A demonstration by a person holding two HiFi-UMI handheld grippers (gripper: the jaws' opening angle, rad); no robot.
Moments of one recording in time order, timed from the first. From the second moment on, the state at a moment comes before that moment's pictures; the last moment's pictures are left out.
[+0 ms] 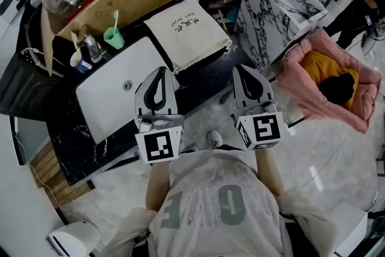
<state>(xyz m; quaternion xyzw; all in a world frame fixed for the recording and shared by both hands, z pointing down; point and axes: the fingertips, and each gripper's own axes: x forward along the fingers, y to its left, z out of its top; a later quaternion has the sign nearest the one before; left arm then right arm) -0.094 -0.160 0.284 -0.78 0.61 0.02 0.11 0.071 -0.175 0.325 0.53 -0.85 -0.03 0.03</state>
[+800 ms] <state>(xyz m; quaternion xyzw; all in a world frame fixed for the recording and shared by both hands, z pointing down) -0.085 -0.160 0.293 -0.75 0.65 0.02 0.12 0.080 -0.188 0.337 0.48 -0.87 -0.02 0.03</state>
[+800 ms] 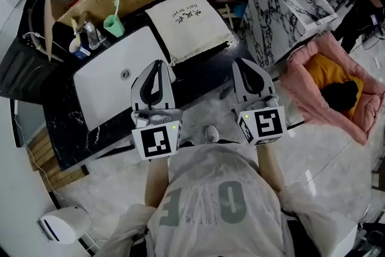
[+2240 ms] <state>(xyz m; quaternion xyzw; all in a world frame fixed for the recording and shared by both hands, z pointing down) -0.043 -0.209 0.337 -0.78 0.58 -0.17 0.13 0.109 -0.215 0.356 0.44 -0.90 0.05 -0.01</state>
